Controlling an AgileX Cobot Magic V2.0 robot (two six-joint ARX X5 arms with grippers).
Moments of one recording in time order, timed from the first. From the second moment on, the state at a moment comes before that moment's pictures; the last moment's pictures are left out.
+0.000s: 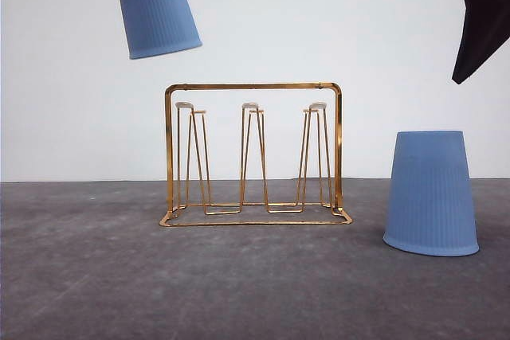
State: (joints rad) left_arx -0.44 1.39 1.43 -0.61 0.08 -0.04; right_arx 0.11 1.05 0.86 -0.64 -0.27 0.00
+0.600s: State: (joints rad) left_arx -0.44 1.75 1.43 -0.57 0.09 -0.04; right_arx 0.11 1.05 0.86 -0.64 -0.27 0.00
